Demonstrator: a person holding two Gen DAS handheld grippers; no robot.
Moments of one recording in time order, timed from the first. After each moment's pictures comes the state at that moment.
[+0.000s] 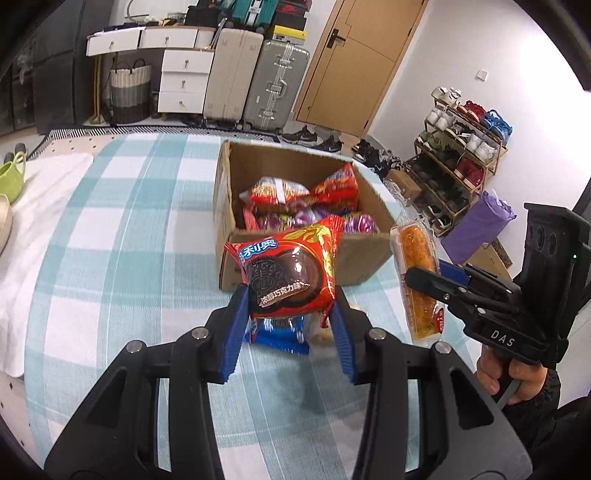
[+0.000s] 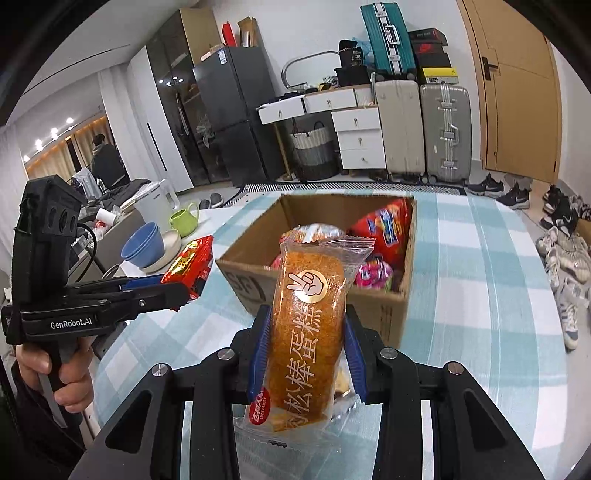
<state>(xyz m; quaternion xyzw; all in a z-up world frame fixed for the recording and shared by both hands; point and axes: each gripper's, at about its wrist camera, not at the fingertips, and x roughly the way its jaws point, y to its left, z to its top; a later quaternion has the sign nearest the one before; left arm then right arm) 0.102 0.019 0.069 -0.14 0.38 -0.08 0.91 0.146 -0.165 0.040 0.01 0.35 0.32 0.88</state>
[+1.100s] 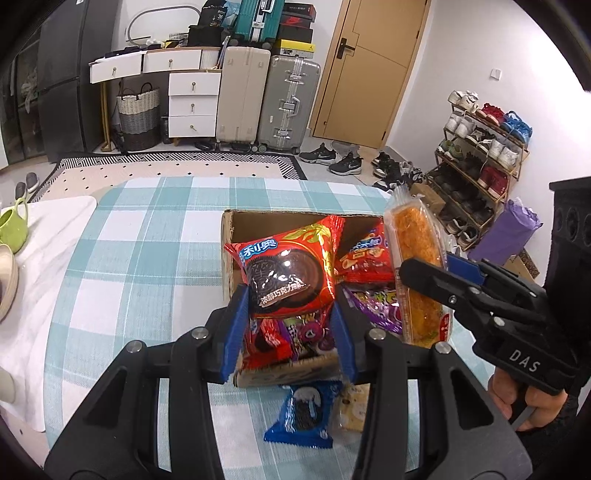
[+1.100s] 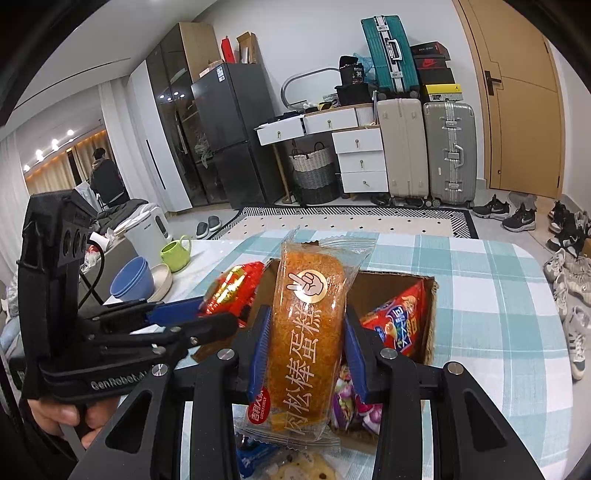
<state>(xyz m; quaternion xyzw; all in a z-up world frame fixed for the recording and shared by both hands) 0.208 0.012 0.088 -0.10 0.36 -0.03 0.93 0.226 -0.121 0.066 0.02 0.32 0.32 0.89</state>
